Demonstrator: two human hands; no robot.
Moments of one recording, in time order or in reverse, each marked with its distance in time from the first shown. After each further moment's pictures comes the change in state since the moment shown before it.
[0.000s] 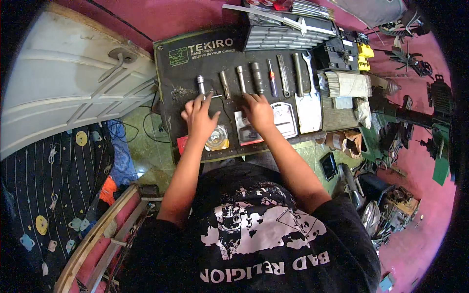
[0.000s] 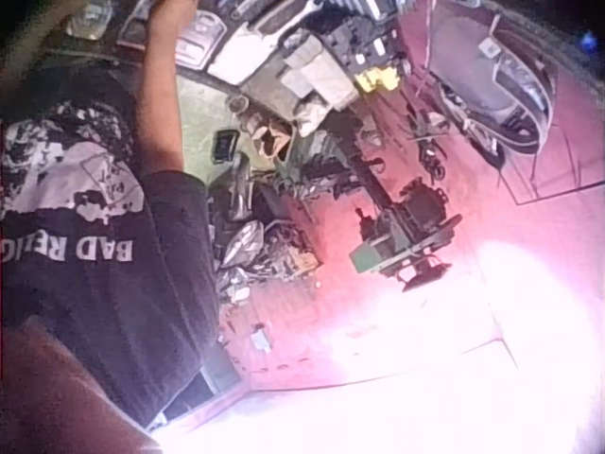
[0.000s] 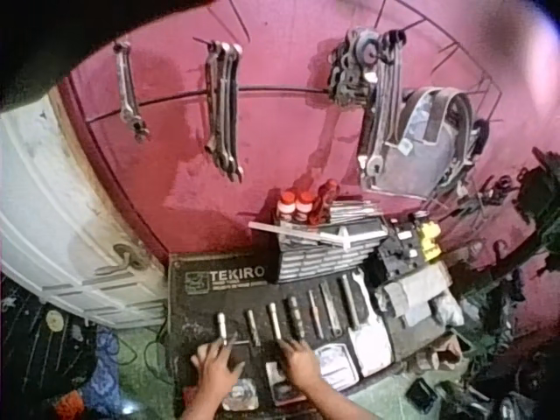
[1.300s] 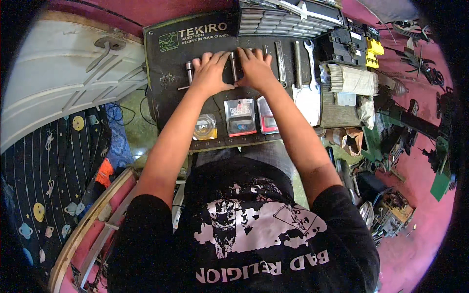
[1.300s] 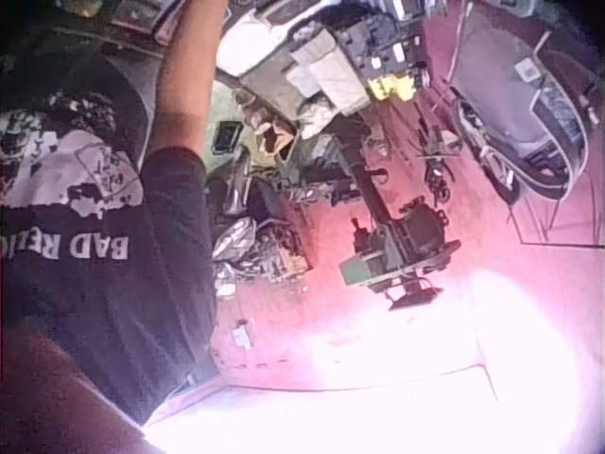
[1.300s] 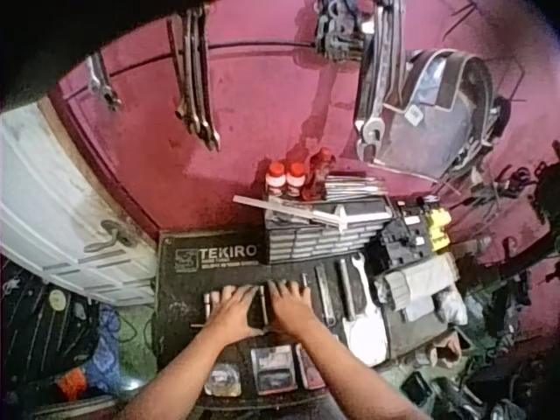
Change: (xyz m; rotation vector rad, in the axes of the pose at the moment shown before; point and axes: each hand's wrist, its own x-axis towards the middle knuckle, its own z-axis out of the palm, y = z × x) left_hand 0.105 0.052 0.018 0.063 -0.162 0.308; right_hand 0.094 0.026 -0.037 -0.302 -0.217 -0.137
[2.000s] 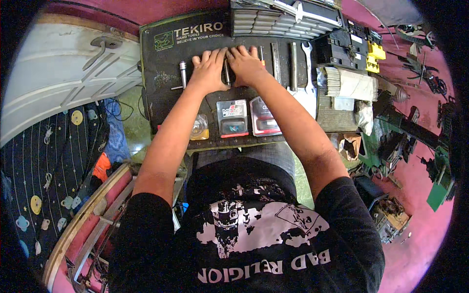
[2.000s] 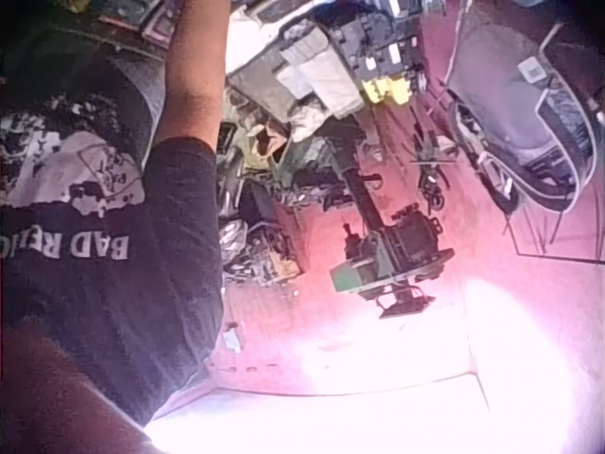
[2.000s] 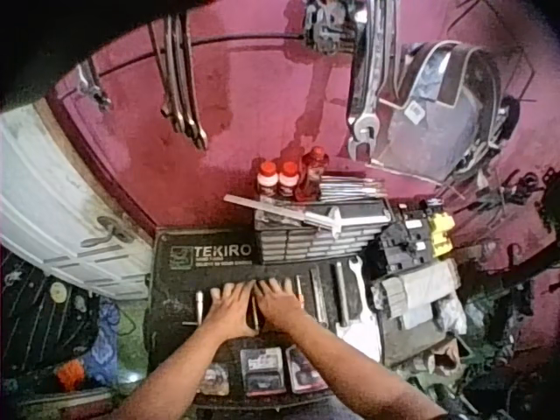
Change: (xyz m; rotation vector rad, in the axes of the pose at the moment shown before) left_hand 0.018 0.008 0.015 0.042 -0.048 -0.034; right_hand 0.028 0.015 0.008 -0.194 -0.115 -0.281
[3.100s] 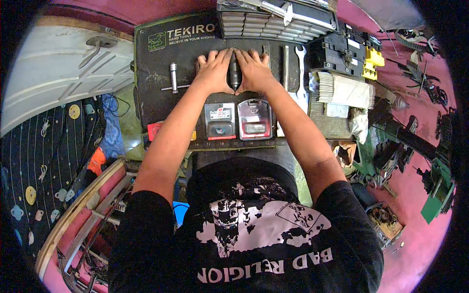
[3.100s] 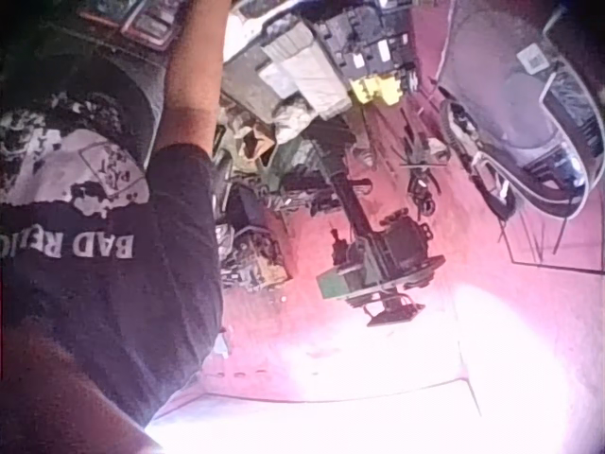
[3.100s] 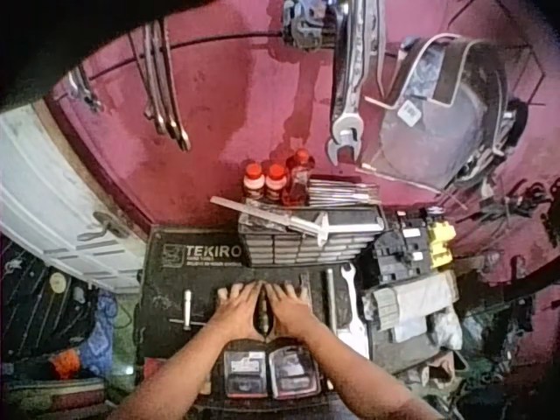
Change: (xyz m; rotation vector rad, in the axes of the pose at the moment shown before) left_hand 0.026 0.043 0.007 0.018 -0.052 0.003; right_hand -0.040 0.048 0.009 0.240 0.068 0.062
